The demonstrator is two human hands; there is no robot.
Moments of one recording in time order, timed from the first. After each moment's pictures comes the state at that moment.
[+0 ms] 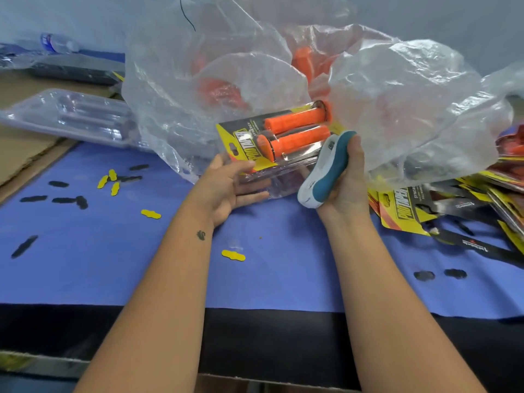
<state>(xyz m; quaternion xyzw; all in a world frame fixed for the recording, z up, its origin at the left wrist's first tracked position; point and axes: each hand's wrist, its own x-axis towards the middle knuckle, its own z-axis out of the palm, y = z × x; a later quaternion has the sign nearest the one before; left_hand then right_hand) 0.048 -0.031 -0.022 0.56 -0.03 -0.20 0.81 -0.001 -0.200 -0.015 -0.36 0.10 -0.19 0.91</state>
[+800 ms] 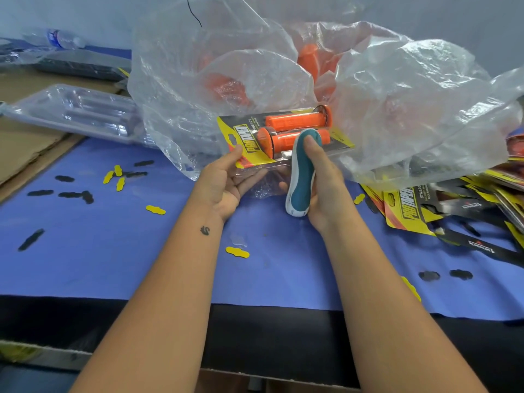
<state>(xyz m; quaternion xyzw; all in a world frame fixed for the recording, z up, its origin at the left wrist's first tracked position) 0.057 -0.034 -0.029 0.41 0.03 -0.15 0.90 0.002 -0.181 -0.022 -0.53 0.09 -0.10 0.84</state>
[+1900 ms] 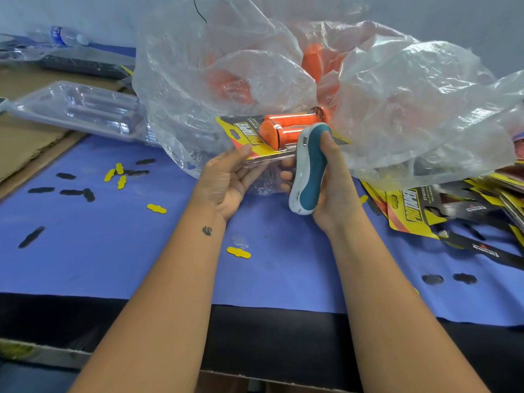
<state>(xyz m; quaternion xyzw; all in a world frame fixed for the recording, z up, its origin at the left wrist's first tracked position) 0.052 -0.033 -0.027 0.37 -0.04 -0.13 0.92 -0.003 -0.187 -0.017 -0.54 0.03 -0.06 0.84</state>
